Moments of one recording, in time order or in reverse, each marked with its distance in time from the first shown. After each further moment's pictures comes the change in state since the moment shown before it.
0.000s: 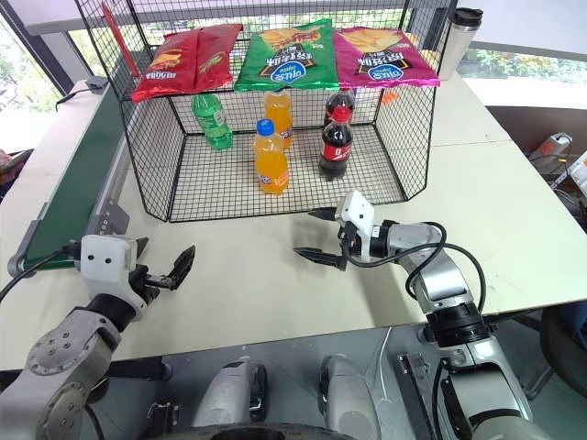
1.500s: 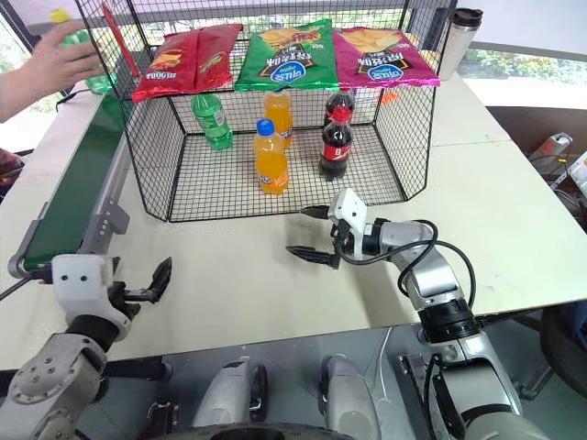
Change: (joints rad) left arm 0.107 -0.075 0.181 -0.092 -0.034 0.044 0.091; right arm -0.028 0.040 0.013 0.030 -0.002 -0.003 0.014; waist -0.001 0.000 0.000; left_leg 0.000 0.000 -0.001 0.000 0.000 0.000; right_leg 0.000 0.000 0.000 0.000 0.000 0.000
